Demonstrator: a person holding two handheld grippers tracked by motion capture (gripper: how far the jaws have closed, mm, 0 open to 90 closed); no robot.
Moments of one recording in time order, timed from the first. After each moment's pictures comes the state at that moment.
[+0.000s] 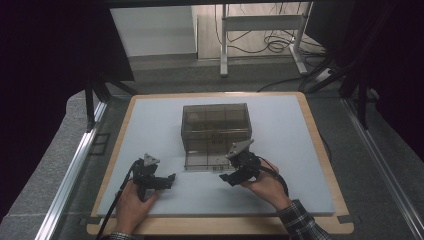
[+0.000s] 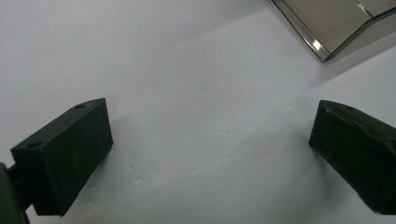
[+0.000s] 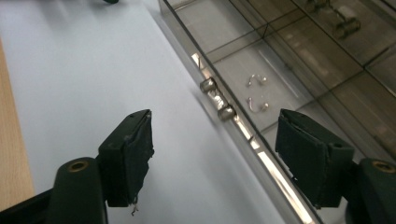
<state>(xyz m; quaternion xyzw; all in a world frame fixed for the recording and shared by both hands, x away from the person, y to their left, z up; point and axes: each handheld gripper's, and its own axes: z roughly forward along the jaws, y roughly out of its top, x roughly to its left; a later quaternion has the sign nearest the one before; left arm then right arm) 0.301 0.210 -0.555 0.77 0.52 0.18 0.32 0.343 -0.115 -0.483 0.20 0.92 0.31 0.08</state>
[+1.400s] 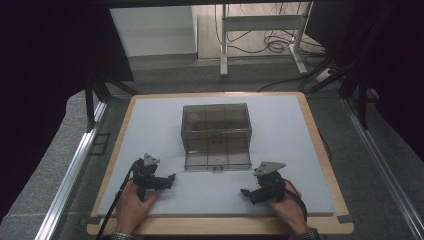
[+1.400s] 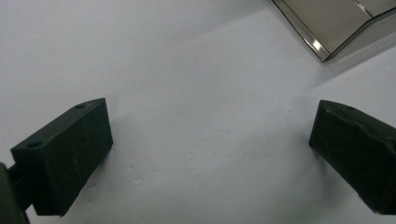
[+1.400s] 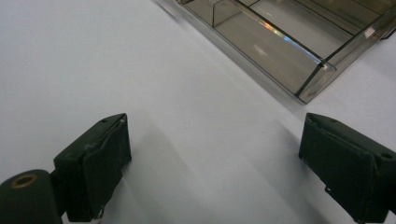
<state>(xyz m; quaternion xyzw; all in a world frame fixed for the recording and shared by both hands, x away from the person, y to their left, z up) 0.301 0.211 -0.555 0.77 0.52 0.18 0.32 0.312 -0.191 -0.536 0.26 0.89 0.36 0.12</state>
